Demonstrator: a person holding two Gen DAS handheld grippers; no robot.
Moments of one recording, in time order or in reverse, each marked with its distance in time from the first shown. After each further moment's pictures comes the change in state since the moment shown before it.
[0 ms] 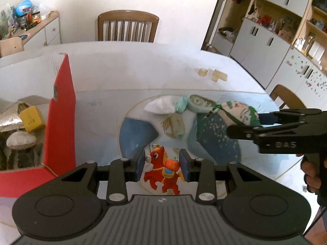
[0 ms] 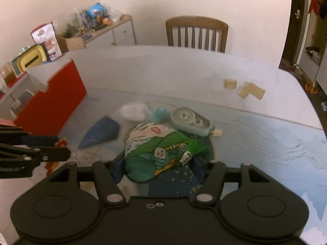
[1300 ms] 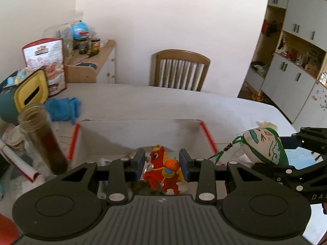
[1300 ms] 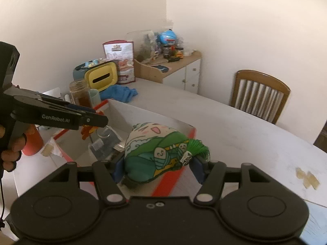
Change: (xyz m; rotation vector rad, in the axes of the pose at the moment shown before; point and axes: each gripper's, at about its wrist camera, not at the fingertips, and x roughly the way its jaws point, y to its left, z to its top) left arm -0.133 0.196 0.053 -0.077 -0.165 0.171; right arm -0.005 0.221 0.097 -0.263 -0.126 0.170
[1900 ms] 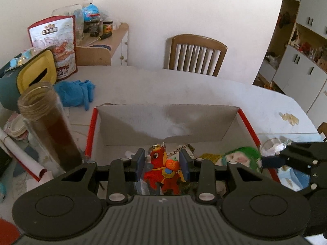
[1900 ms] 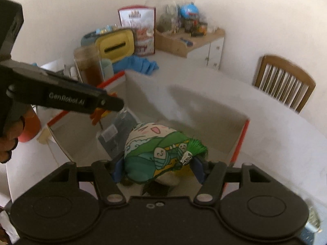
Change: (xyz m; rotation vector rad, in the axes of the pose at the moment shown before) left arm 0.054 0.049 -0.008 -0.011 0.084 0.040; right arm 0.100 0.043 -0.003 -0.020 0.178 0.055
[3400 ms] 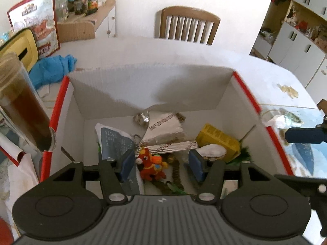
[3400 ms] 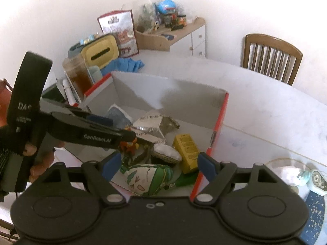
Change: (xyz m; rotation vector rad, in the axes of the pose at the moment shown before) left arm 0.029 -0.022 -0.020 0.038 0.137 -0.037; right arm -0.045 -0.019 -0.018 0.156 -0.043 -0.008
